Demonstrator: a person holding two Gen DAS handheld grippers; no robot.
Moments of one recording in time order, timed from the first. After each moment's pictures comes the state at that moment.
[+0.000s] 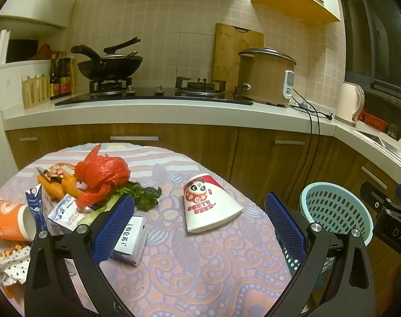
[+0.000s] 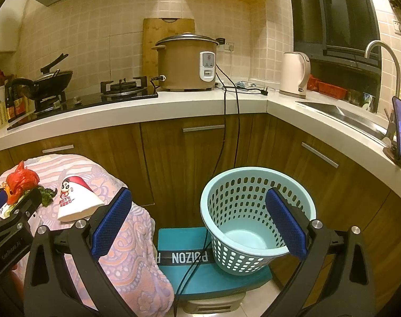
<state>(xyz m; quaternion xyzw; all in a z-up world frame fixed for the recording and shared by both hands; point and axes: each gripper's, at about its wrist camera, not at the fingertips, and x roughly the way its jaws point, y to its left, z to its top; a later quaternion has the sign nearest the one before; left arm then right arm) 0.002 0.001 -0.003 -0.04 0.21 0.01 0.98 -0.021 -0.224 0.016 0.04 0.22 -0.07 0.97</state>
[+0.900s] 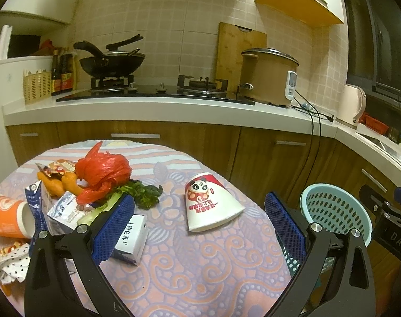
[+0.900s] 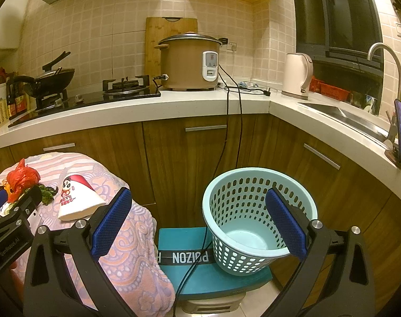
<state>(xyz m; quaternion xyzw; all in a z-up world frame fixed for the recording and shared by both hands) 0.002 0.004 -0.006 -0.05 0.22 0.01 0.98 -0.020 -0.220 0.015 0.04 0.22 -0.07 0.97</state>
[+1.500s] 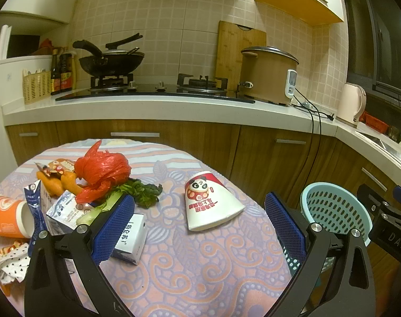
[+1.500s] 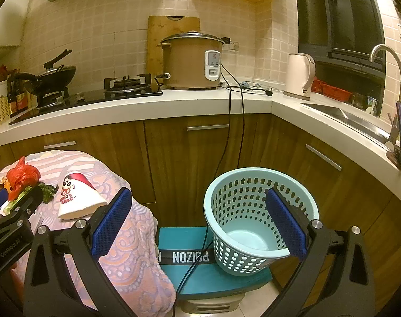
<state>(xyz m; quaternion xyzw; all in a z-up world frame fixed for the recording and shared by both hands) 0.002 0.003 -0.006 -0.05 0.22 0.01 0.97 -0.016 -0.217 0.015 0.03 0.23 -0.06 0.97</state>
